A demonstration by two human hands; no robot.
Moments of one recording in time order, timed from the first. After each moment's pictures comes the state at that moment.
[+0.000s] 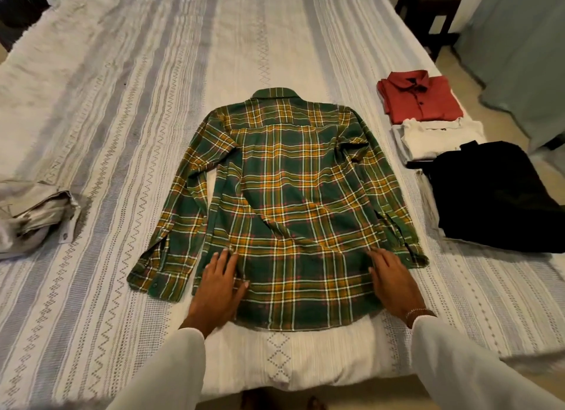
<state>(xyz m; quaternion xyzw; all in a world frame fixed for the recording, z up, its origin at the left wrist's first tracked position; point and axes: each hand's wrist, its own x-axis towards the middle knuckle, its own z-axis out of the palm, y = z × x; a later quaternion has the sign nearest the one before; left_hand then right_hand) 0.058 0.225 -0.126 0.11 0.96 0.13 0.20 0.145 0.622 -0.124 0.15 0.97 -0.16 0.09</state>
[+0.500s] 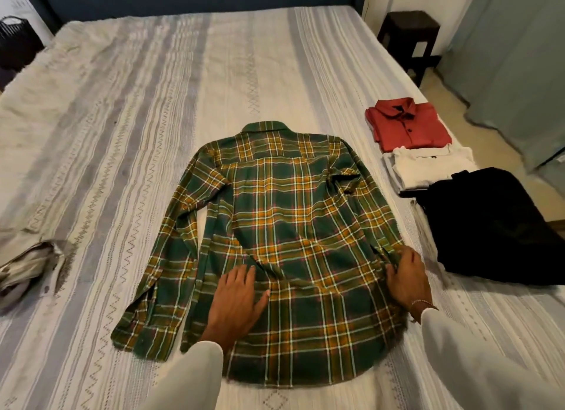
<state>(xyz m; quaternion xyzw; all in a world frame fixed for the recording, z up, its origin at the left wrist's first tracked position) -0.004 0.300 -0.083 0.19 0.96 0.05 0.18 0.065 0.663 -0.107 0.36 0.90 -0.24 0.03</state>
